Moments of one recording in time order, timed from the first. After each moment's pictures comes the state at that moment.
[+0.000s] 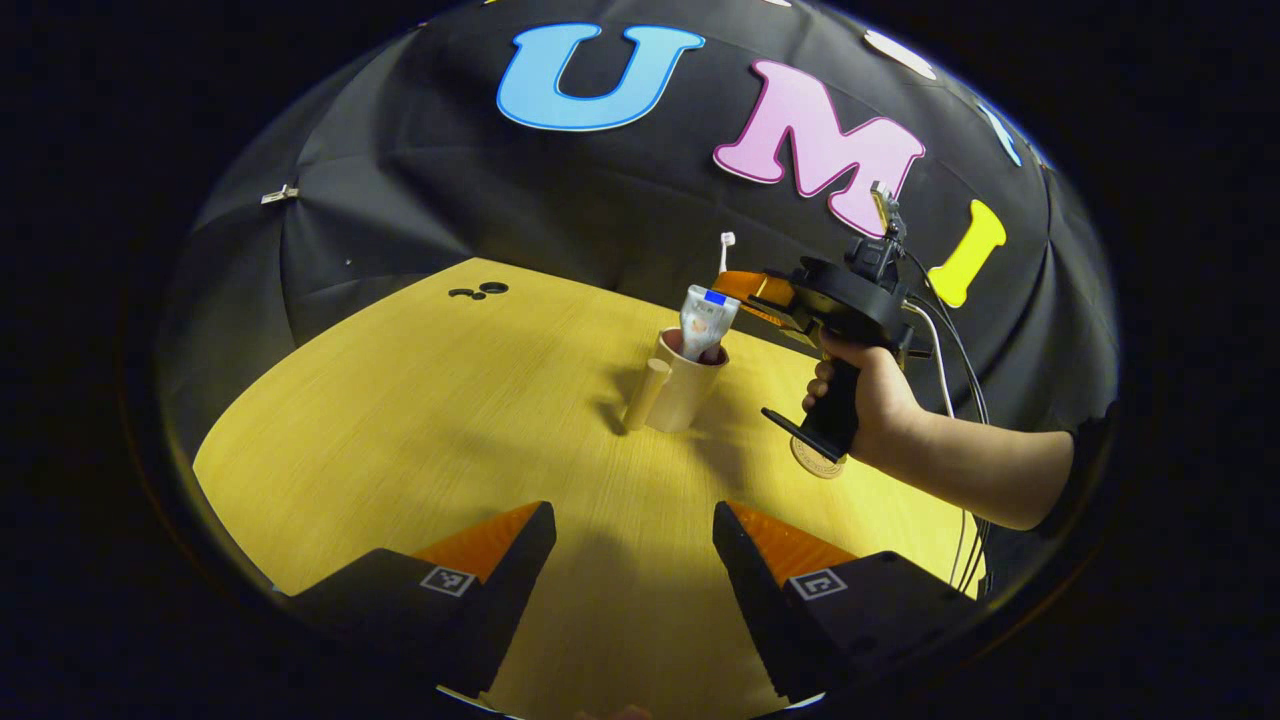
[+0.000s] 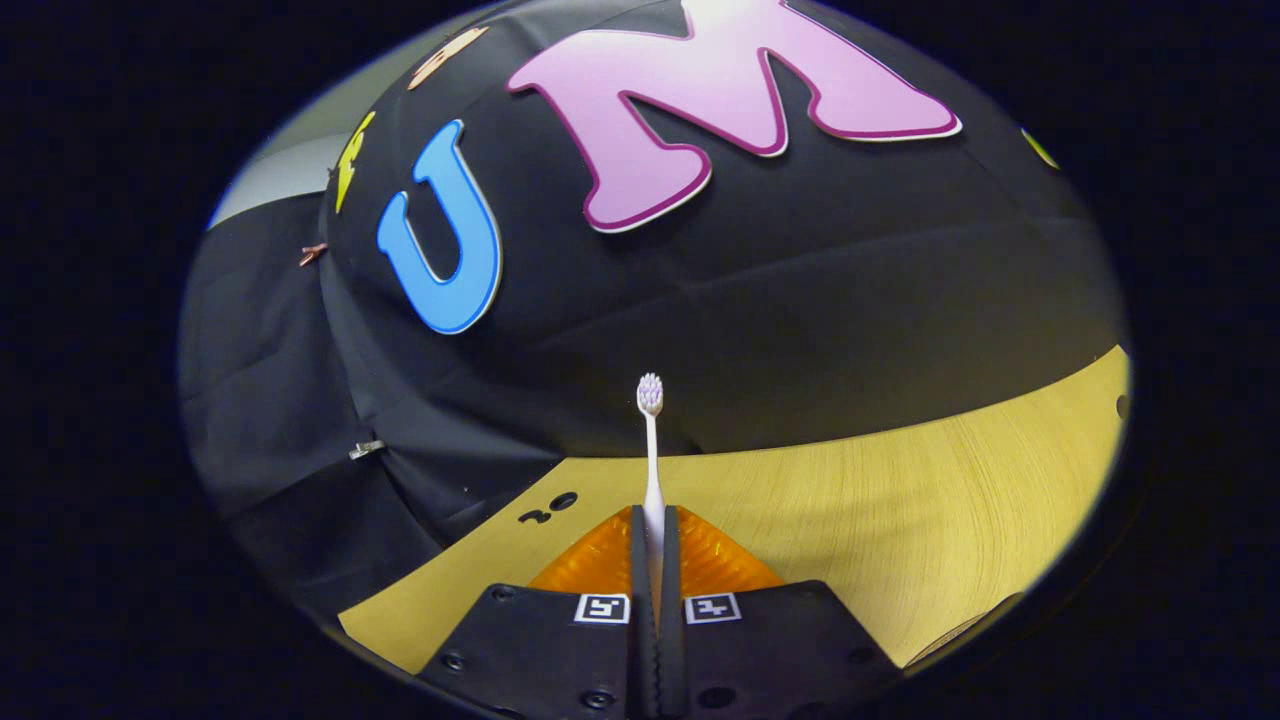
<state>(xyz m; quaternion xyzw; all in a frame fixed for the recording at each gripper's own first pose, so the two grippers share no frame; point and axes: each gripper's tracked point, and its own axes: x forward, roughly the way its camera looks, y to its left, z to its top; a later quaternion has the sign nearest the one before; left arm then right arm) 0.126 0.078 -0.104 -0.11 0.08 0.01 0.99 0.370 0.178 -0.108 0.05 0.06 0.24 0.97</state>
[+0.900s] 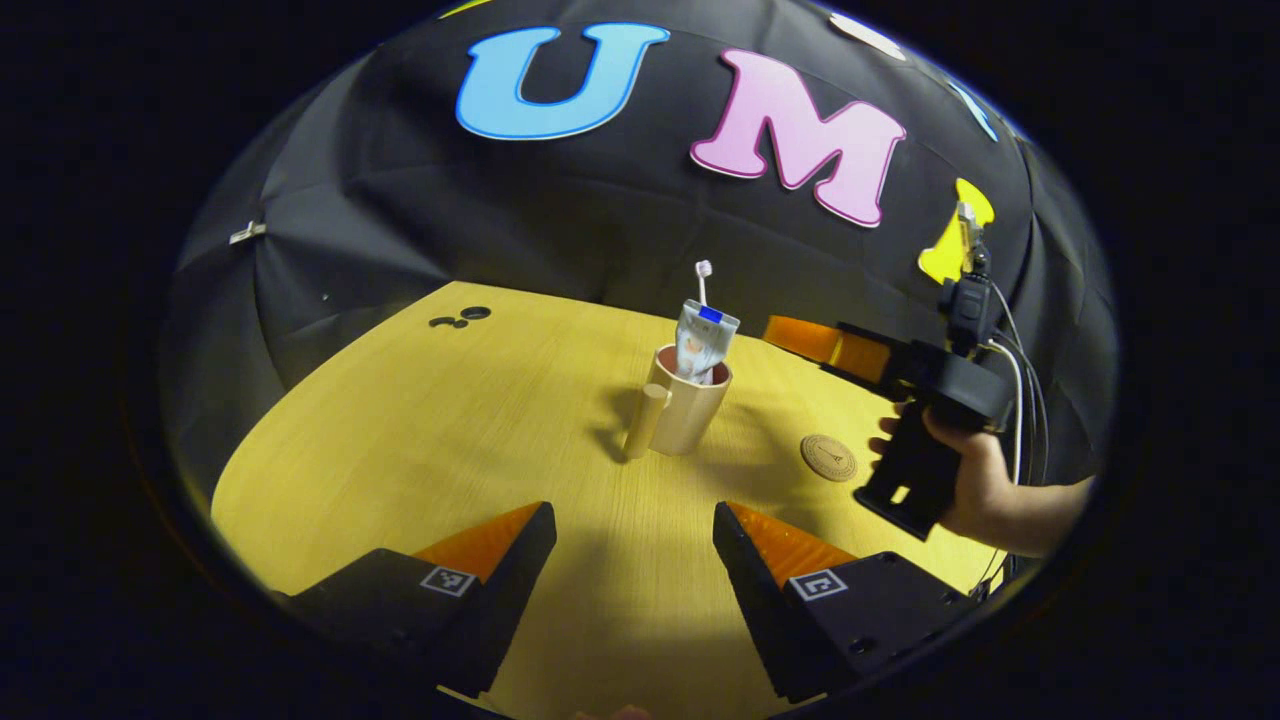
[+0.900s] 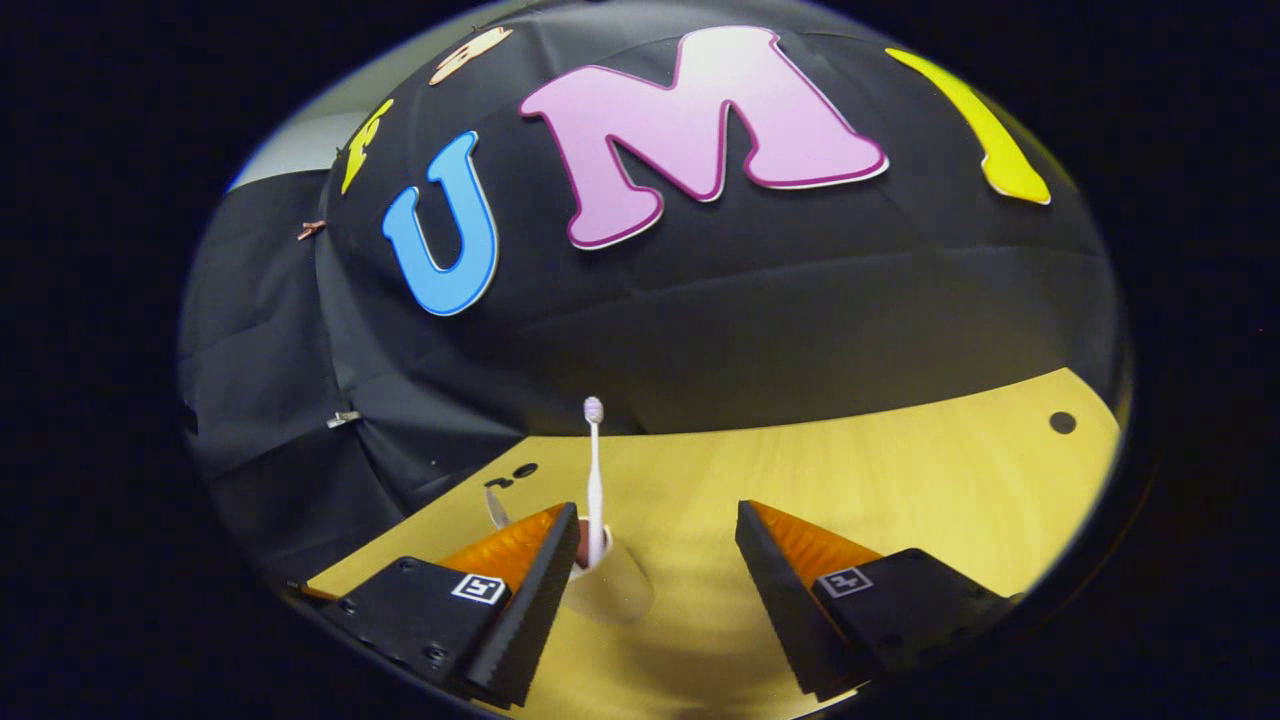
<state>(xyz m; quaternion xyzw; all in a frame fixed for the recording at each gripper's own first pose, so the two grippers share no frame) 0.153 0.083 -0.080 -0.03 0.08 -0.02 1.00 0.290 0.081 -0.105 0.02 0.06 0.17 0.98</state>
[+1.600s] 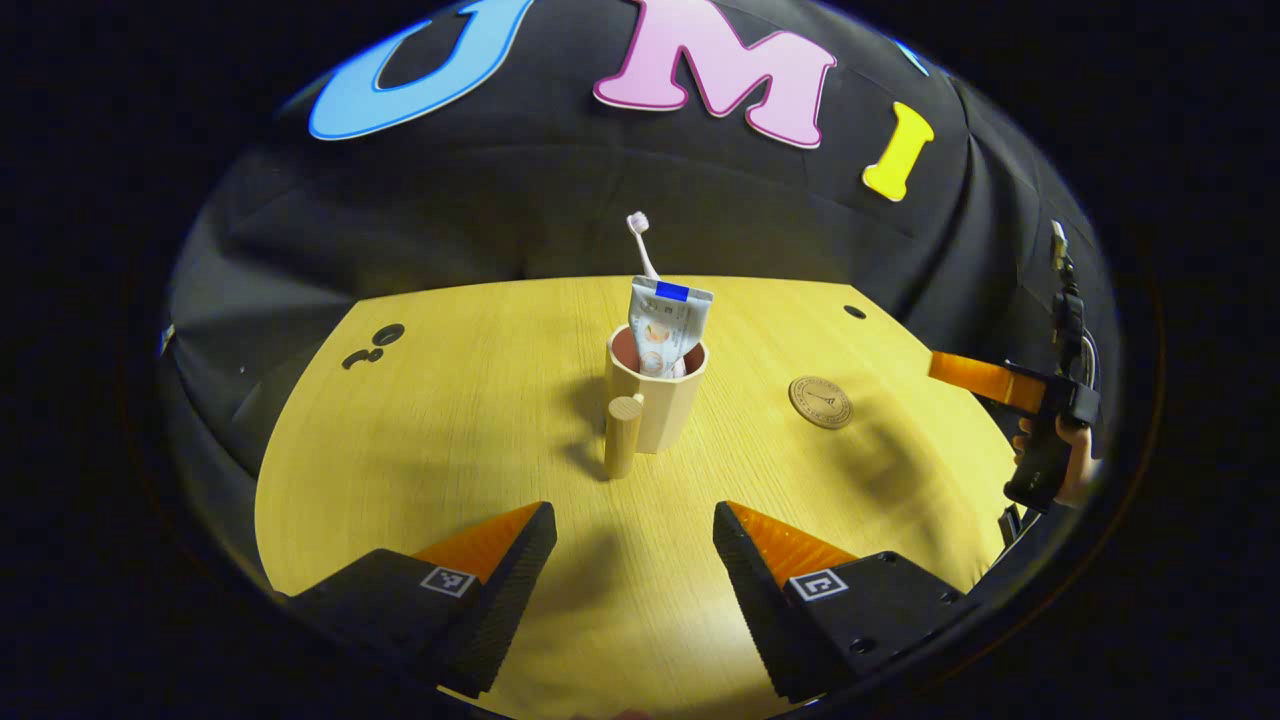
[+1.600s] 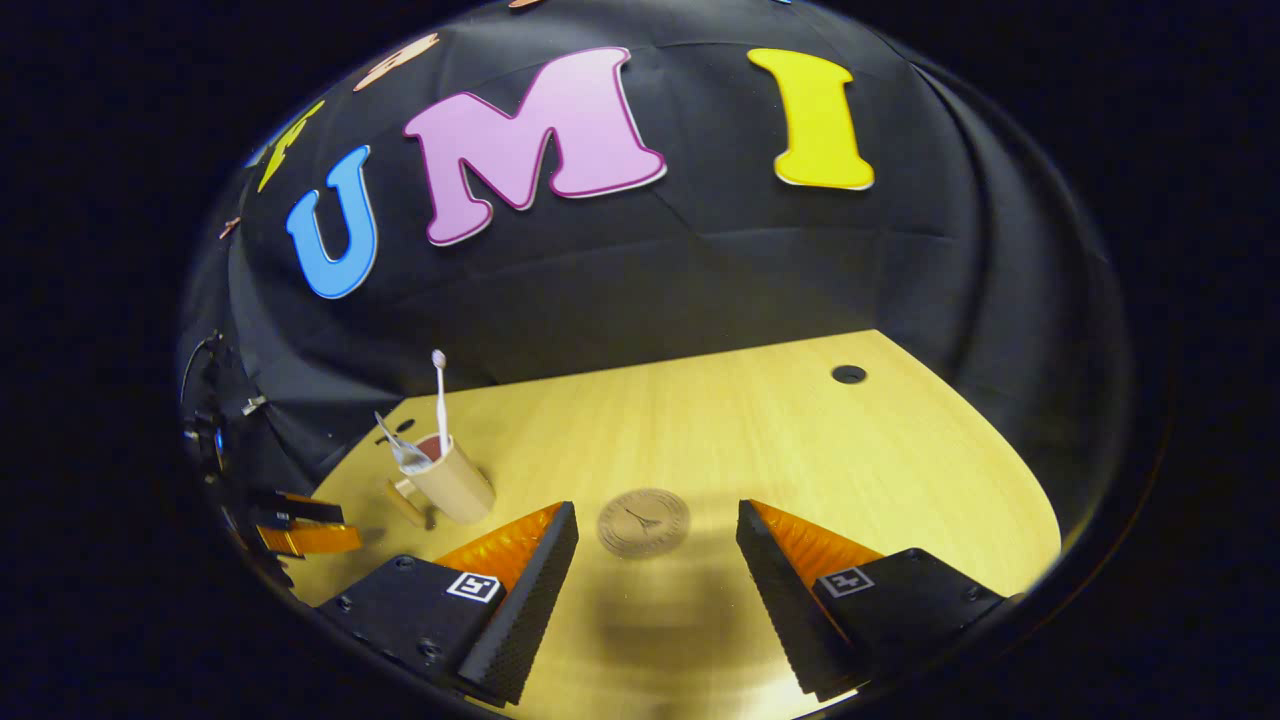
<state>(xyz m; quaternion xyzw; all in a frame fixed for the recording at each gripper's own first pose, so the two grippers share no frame) 0.213 0.088 -0.074 0.08 0.19 -0.10 0.97 0.165 -0.094 -0.124 0.01 0.13 -0.03 0.99</state>
